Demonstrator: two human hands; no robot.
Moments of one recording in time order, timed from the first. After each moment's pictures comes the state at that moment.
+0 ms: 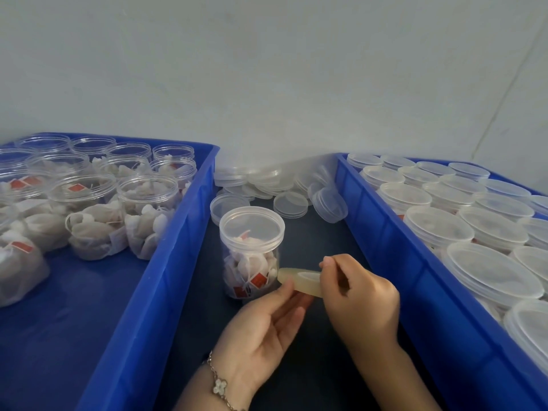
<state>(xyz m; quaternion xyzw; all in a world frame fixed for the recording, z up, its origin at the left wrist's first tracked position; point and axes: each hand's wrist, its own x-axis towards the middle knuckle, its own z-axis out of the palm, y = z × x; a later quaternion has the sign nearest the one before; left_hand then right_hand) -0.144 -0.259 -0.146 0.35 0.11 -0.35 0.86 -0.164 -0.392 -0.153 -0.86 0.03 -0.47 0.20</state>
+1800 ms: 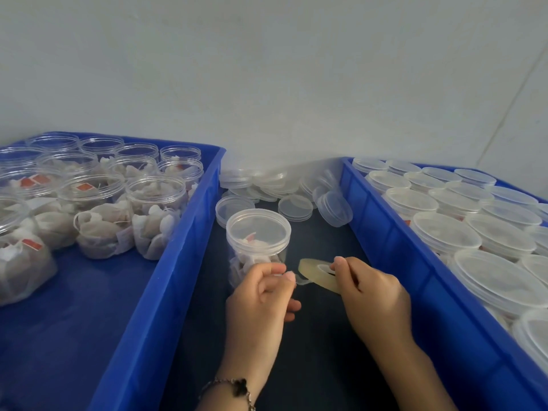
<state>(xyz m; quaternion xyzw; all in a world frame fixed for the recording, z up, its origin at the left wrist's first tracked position) -0.144 -0.258 -0.150 0.66 -0.06 0.00 0.75 -0.158 -0.412 -0.152 -0.92 0.11 -0.30 0.21</state>
